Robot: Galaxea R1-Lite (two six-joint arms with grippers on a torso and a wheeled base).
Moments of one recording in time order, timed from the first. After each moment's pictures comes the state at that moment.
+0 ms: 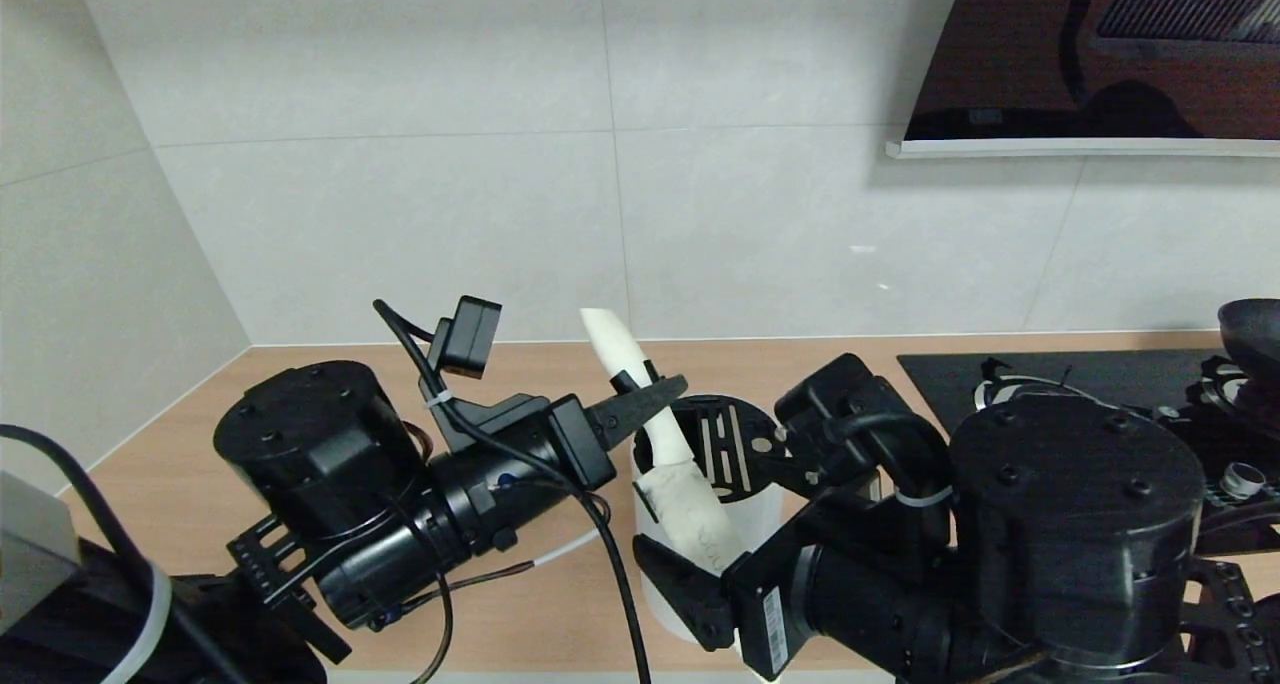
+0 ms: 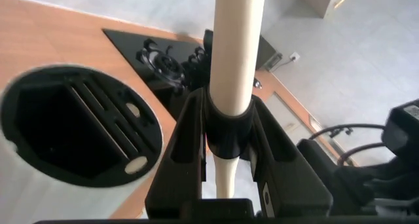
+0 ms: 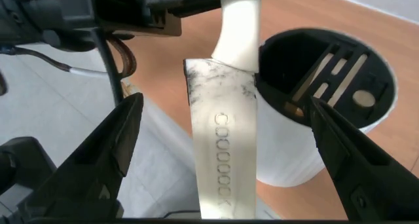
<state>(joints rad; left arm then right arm) -0.62 1.80 -0.50 -1.41 -0.29 -0.77 1.06 1.66 -0.75 -0.68 -0.28 0.14</state>
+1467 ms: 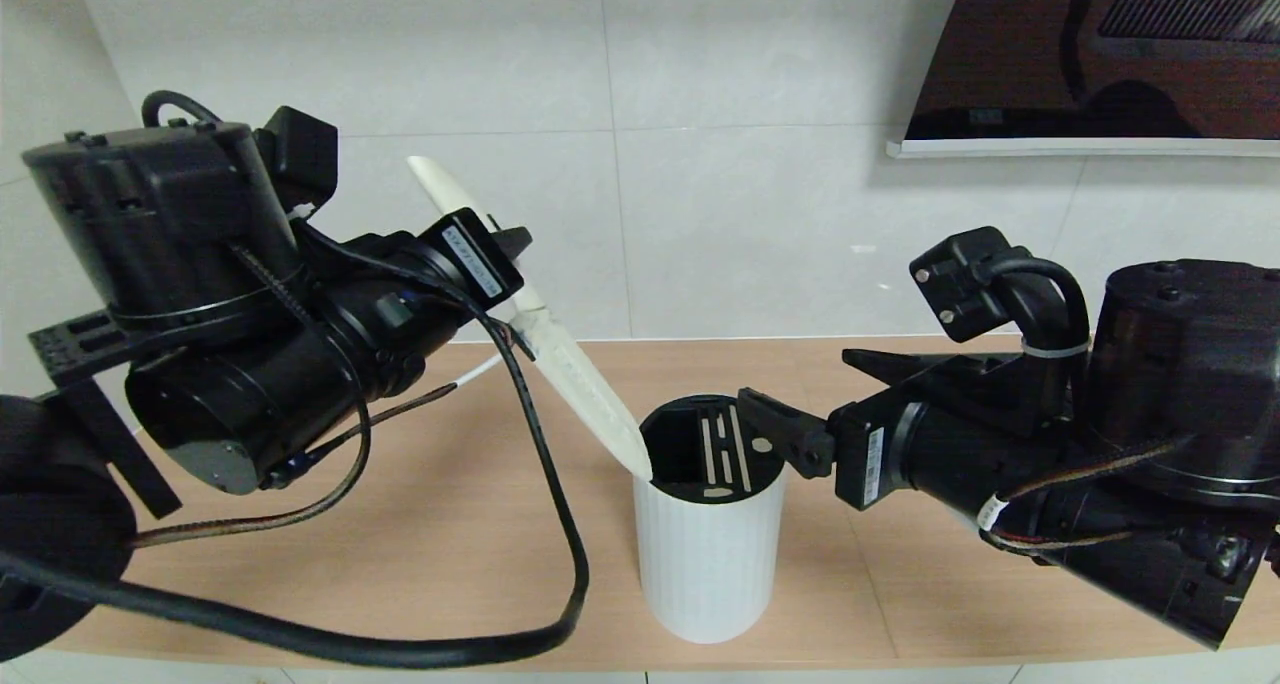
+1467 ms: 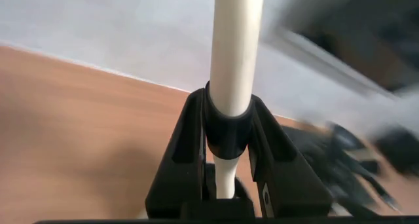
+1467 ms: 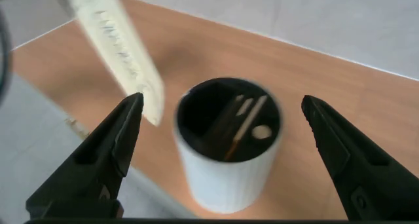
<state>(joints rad) -0.59 1.55 -0.89 -0.64 0.32 -0.56 0.87 1.56 -0.77 -0.67 -0.28 0.09</state>
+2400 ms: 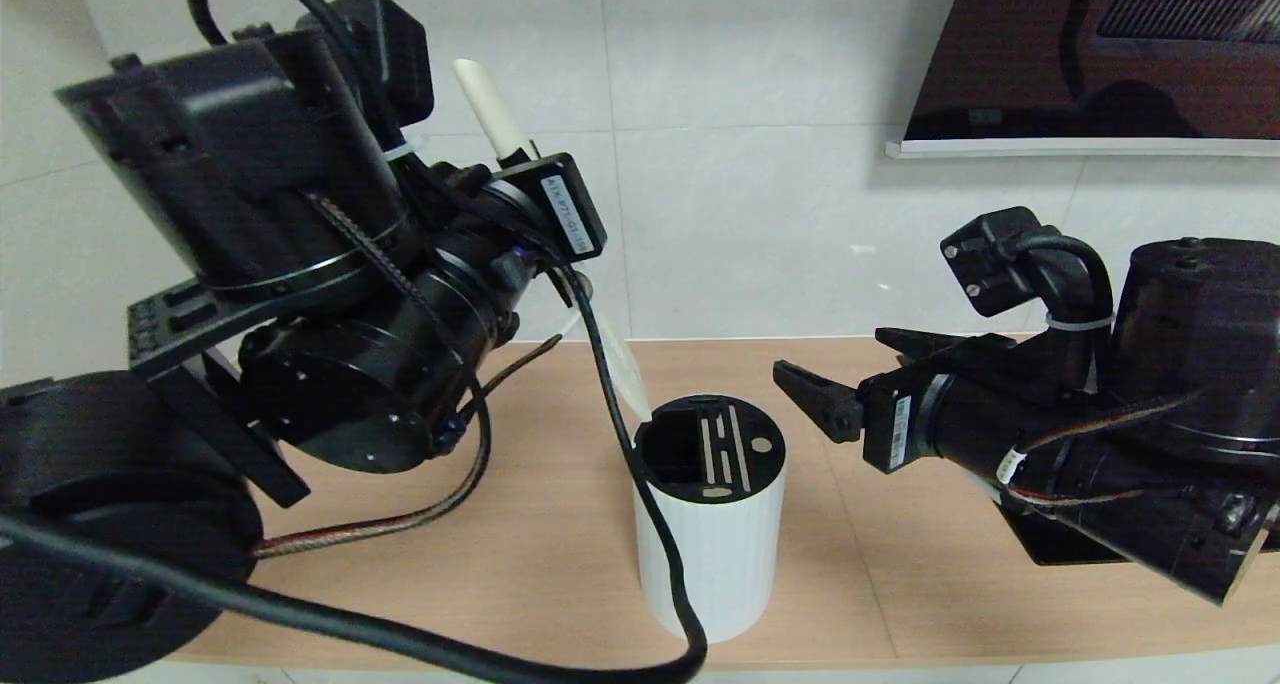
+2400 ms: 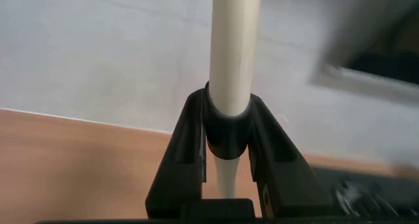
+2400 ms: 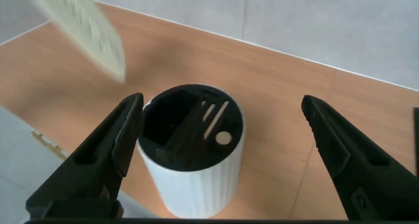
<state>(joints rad) -0.78 1.65 -1.03 -0.81 0.68 -0.19 0.78 1.54 -0.77 -0.67 -0.28 0.06</state>
